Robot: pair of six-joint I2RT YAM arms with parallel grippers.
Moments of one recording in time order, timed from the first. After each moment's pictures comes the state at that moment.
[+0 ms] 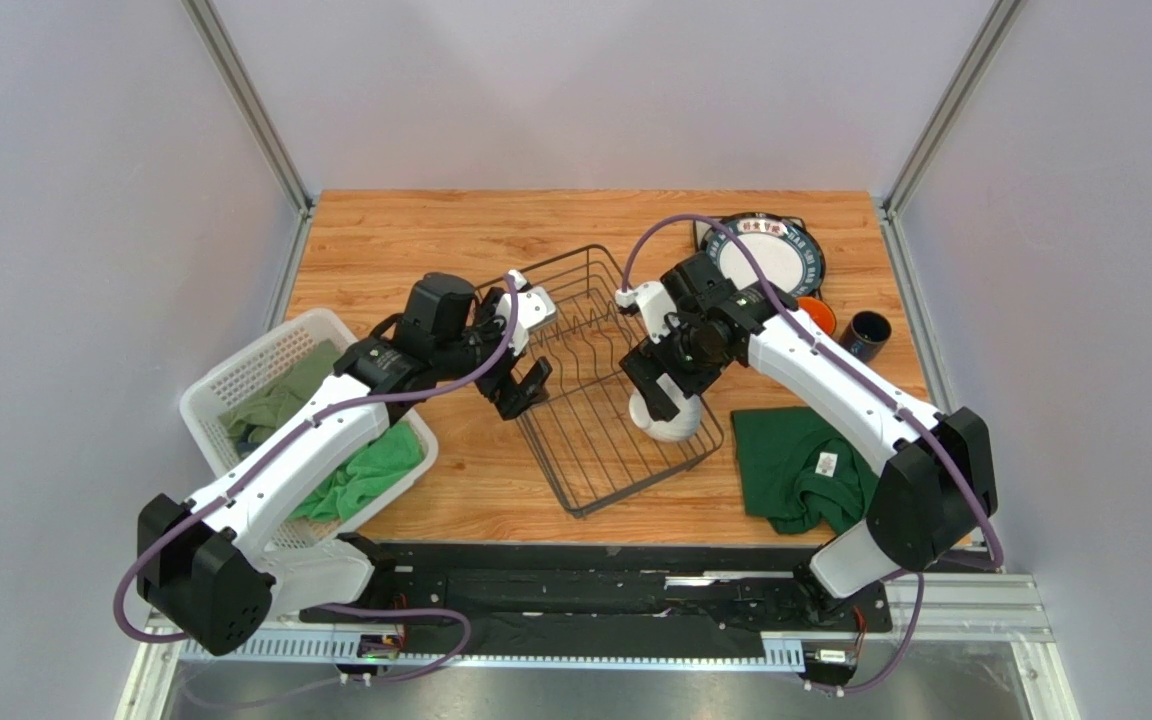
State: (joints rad) left arm -0.54 1.19 1.02 -0.49 0.39 0.34; right arm 0.58 1.53 1.32 -0.95 -0.16 -0.19
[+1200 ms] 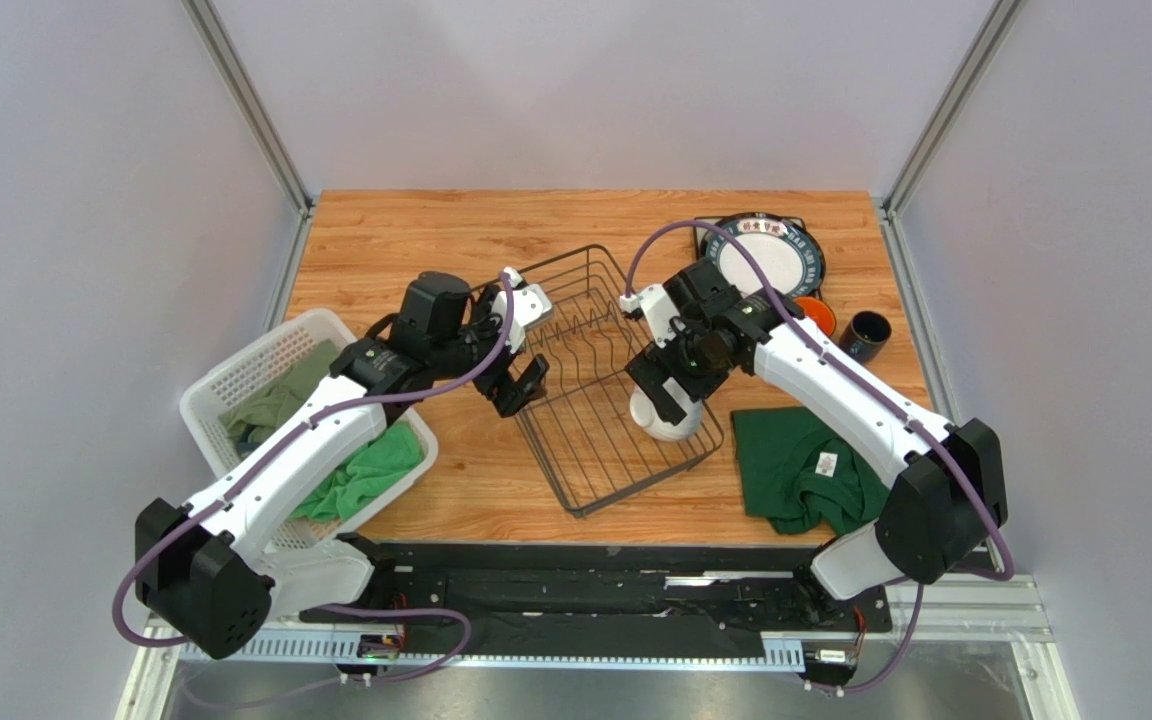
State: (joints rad) left arm -0.53 1.18 1.01 -0.48 0.38 0.34; right arm 0.59 1.48 1.29 -0.95 -0.08 -0.20
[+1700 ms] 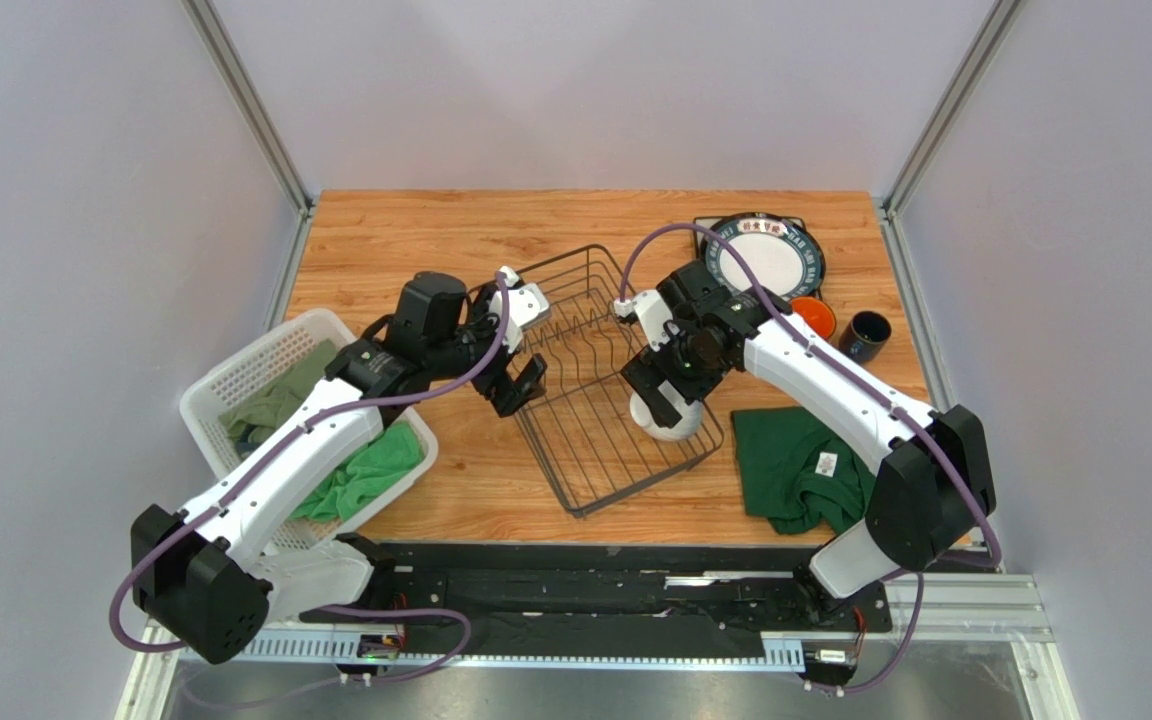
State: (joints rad) left arm -0.53 1.16 1.01 -0.48 0.39 0.34; right arm 0.59 1.53 1.29 -0.95 -0.12 -0.20
